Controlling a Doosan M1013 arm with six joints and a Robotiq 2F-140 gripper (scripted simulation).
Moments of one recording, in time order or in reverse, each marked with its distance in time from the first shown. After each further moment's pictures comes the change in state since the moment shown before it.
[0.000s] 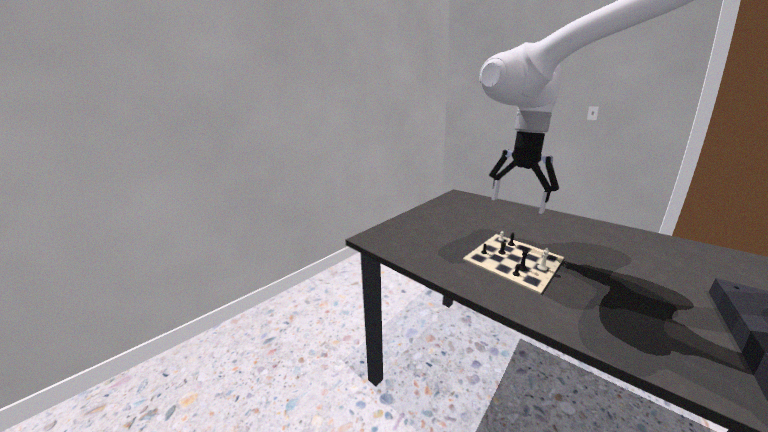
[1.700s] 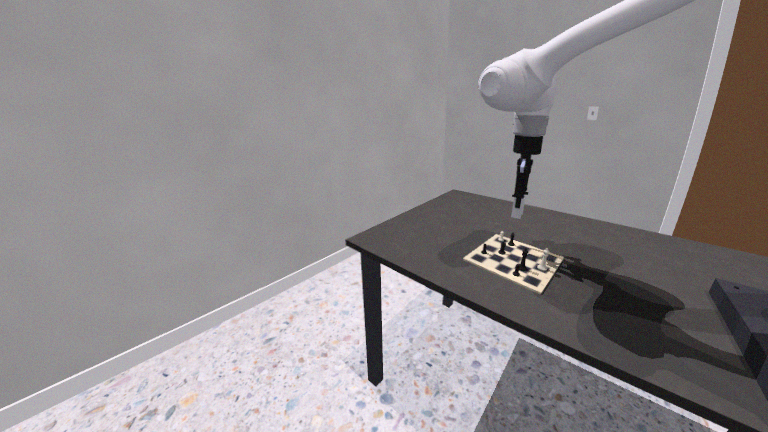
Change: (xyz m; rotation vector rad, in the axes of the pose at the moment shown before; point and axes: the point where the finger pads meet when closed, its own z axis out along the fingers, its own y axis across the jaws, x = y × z) arm -0.001 -0.005 0.010 -0.010 -0.060 1.350
